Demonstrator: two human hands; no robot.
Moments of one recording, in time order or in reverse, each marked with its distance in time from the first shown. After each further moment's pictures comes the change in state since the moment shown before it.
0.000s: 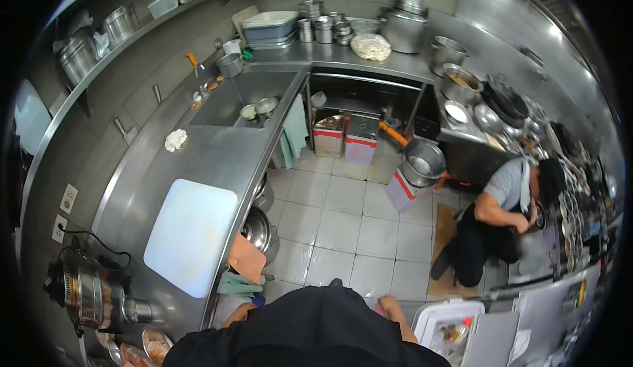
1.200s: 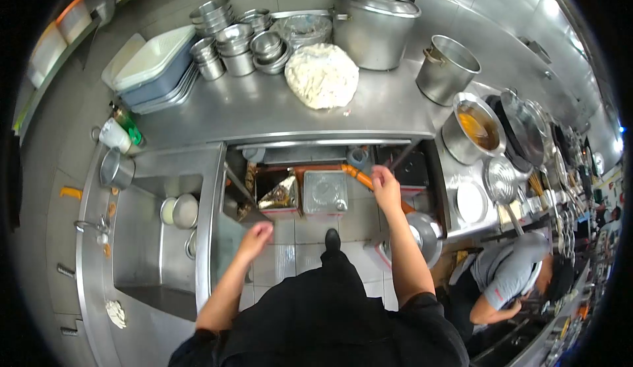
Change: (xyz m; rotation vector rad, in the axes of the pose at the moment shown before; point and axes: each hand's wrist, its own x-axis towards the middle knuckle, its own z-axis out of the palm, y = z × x) left_hand 0.178 0.325 -1.042 -0.853 0.705 0.676; right_hand 0.589 -0.241 -0.899 0.553 1.102 -0.240
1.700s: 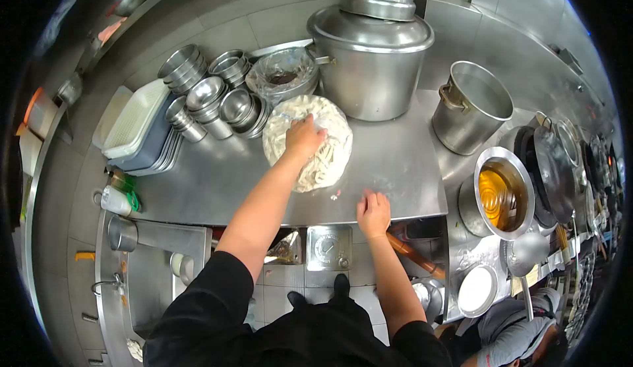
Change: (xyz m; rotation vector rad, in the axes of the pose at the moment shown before) left_hand 0.494 0.404 0.108 0.926 0.441 0.469; right_hand 0.249 0.067 0.059 -0.383 0.248 -0.348
